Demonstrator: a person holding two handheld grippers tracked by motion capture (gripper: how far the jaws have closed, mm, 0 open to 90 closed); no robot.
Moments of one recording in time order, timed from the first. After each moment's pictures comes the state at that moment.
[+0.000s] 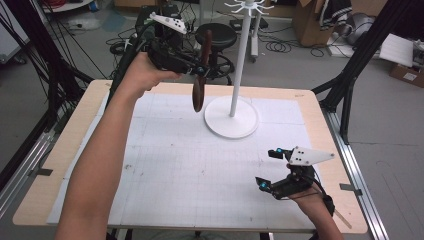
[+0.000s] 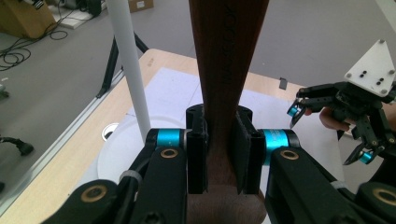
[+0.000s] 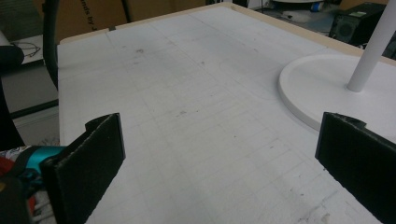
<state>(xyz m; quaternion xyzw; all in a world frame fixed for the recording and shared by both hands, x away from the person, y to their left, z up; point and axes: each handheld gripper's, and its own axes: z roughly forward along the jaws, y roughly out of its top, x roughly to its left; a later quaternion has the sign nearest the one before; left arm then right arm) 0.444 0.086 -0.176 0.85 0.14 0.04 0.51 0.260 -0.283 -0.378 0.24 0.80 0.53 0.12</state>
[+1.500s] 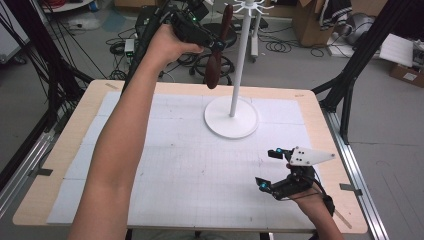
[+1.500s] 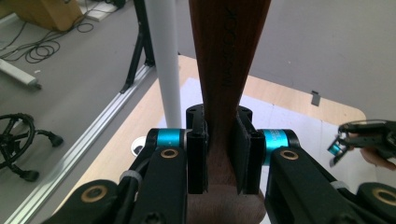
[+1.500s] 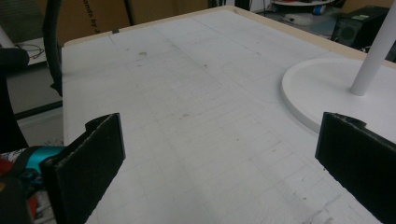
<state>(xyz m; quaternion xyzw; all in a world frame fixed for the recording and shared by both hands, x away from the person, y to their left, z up) 0.489 0.041 -0.139 0.86 0.18 0.07 0.47 0.258 -0.282 -0.376 0.24 0.80 0.54 0.12</state>
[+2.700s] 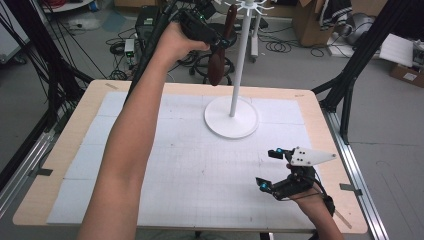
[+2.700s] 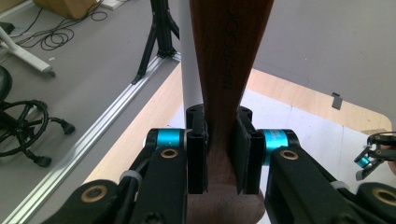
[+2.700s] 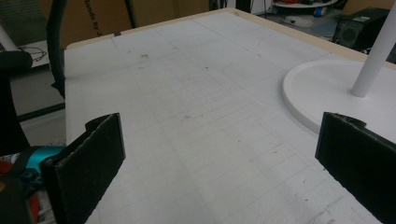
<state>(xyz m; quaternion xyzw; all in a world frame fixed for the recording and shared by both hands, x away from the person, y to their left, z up) 0.506 0.026 -0.144 0.86 0.20 0.08 0.45 0.258 -0.283 -0.376 0.24 0.80 0.54 0.11</state>
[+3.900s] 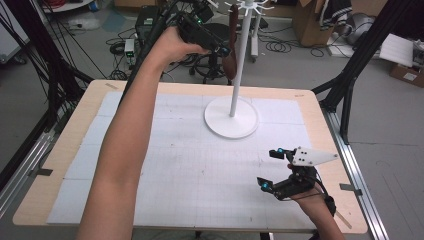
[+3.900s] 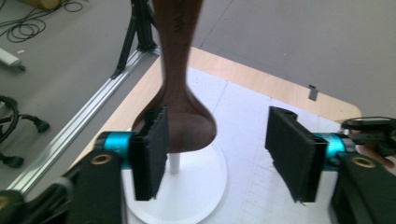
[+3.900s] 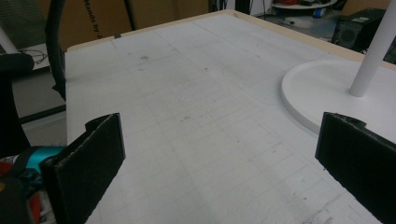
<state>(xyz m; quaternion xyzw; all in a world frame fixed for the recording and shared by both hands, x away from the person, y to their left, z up) 0.500 0.035 -0.146 0.87 0.19 0.03 0.46 0.257 -0.287 -0.376 0.24 0.79 0.55 0.11</state>
